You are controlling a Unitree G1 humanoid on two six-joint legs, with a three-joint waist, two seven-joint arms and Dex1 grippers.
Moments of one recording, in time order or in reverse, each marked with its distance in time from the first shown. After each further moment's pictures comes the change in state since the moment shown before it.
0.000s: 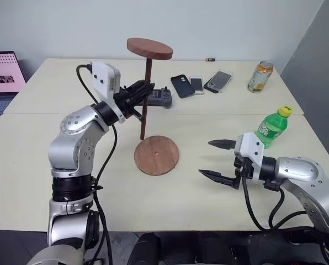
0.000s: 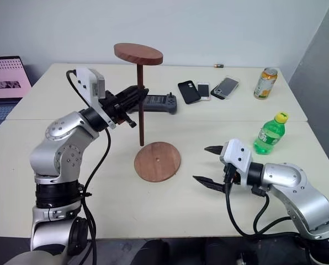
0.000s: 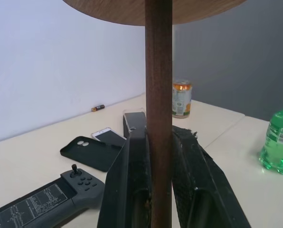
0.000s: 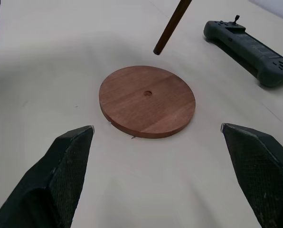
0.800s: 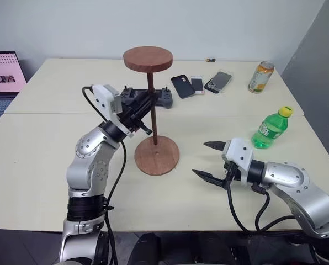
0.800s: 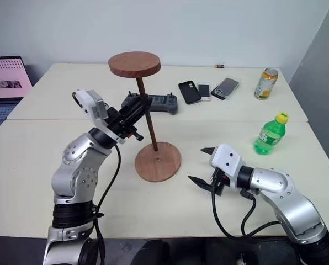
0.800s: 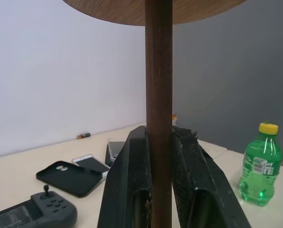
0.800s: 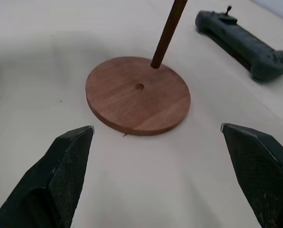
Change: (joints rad) left arm 0.150 -0.134 -0.055 -0.040 -0.068 -0.225 0.012; right arm 0.004 0.056 0.096 -0.003 -0.119 0.026 -0.072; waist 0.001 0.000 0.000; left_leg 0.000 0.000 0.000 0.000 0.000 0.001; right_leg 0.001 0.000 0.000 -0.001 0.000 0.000
